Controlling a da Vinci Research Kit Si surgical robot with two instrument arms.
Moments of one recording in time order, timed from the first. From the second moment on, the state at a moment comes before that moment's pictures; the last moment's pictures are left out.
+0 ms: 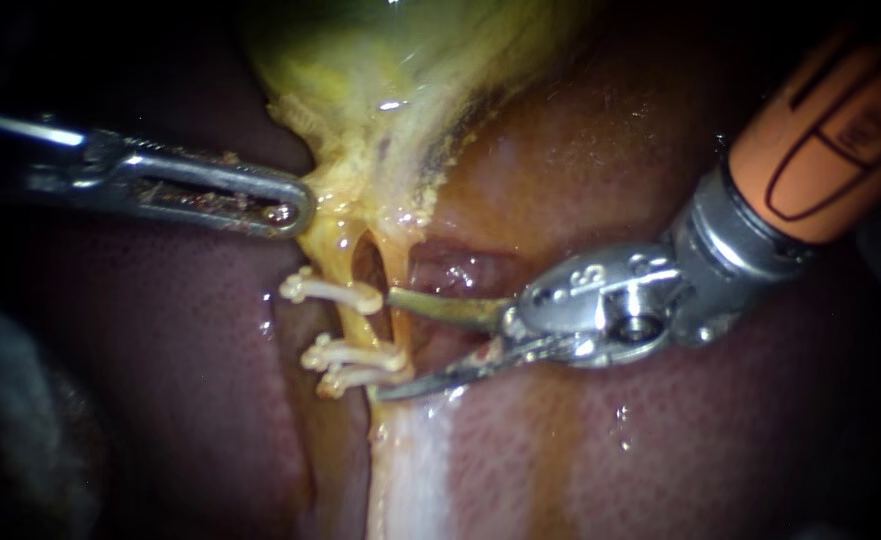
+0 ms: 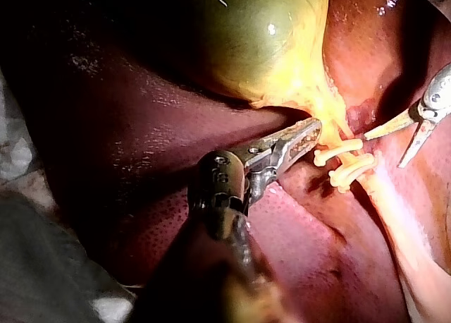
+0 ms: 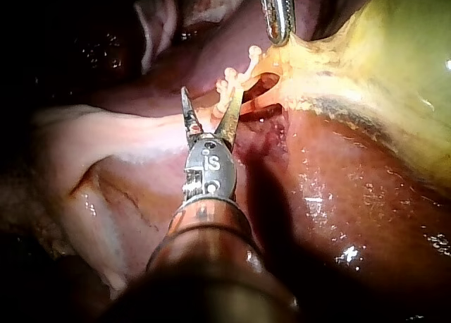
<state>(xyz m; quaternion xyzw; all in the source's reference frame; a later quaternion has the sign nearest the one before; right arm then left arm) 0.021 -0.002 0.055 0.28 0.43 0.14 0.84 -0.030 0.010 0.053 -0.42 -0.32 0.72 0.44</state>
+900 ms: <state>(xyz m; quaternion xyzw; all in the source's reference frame) 0.022 -0.002 0.061 0.31 0.43 0.13 0.84 -0.030 0.010 0.053 -0.42 -0.32 0.72 0.44</state>
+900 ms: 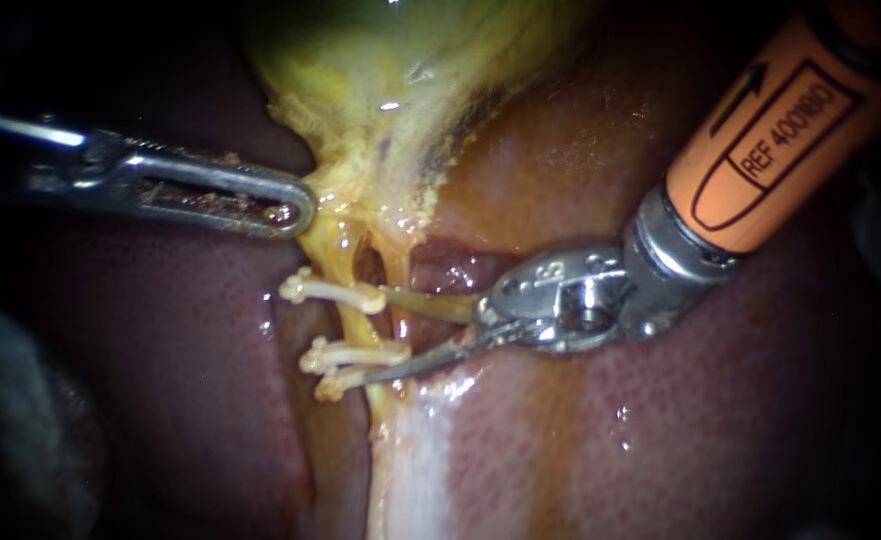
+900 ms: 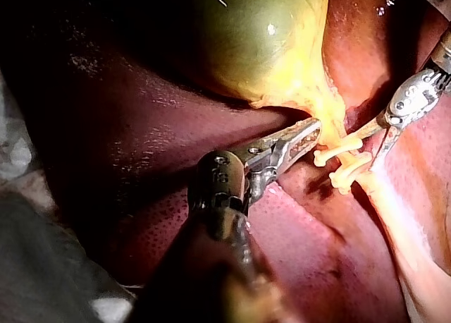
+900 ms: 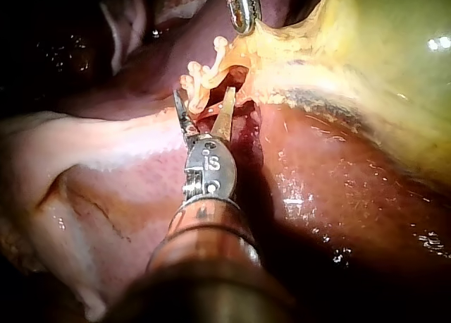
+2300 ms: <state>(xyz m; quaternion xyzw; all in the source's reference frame) 0.030 -0.002 0.057 0.42 0.51 0.26 0.71 -0.031 0.010 0.054 -0.42 -0.32 0.72 0.44</state>
